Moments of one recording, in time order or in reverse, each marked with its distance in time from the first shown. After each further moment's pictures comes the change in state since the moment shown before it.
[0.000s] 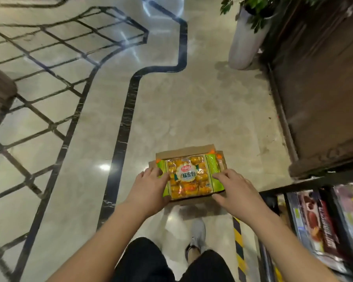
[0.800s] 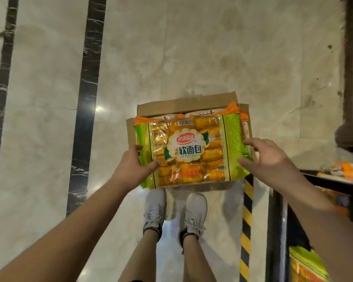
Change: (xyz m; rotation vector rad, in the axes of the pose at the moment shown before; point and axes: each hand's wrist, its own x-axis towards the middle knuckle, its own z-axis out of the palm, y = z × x) left_hand 0.246 -0.069 0.244 -0.895 -0.197 -0.581; right_hand 0.254 0.159 0.174 0.297 -0.173 0.284
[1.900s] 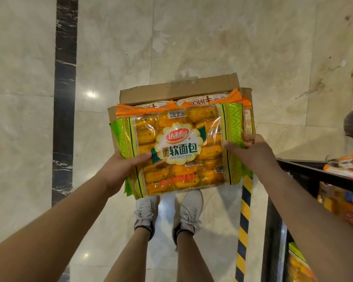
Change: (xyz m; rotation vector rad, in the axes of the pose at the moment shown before) left_hand 0.068 -0.045 0.044 -0.681 -0.270 -0.066; right_hand 0.085 0.038 0.070 0.396 0.058 0.327
